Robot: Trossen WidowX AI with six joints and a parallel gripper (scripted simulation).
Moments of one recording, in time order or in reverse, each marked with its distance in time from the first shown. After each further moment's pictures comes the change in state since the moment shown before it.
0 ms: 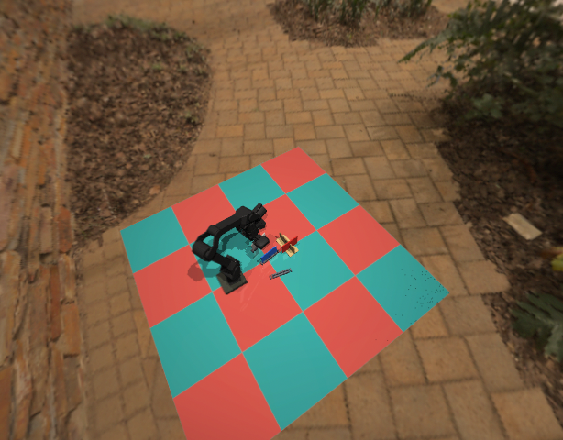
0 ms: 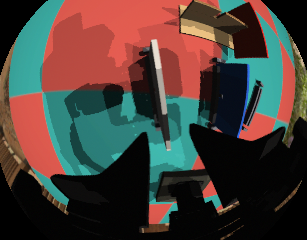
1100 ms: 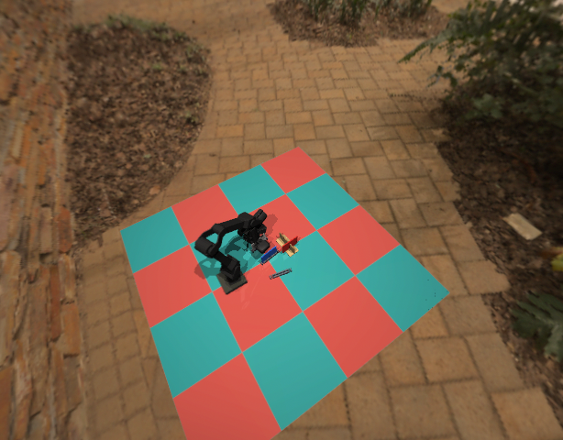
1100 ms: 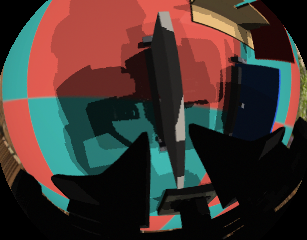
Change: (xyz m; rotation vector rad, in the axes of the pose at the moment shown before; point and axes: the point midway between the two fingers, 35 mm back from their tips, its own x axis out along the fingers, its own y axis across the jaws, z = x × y) arm 0.046 0.001 0.000 0.000 0.000 0.001
